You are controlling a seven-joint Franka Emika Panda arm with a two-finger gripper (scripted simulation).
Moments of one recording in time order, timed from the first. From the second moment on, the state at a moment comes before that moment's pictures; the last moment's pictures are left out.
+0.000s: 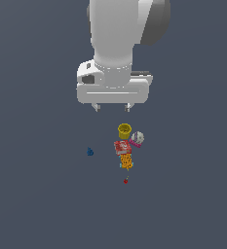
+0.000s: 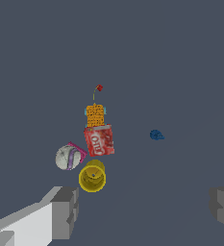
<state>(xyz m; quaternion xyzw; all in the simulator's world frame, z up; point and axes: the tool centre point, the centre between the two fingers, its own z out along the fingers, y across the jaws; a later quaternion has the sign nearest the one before) 0.003 -0.001 0.313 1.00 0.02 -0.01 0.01</state>
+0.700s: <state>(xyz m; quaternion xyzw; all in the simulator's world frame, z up) -0.002 0.024 0.306 1.00 0.06 -0.02 0.01</state>
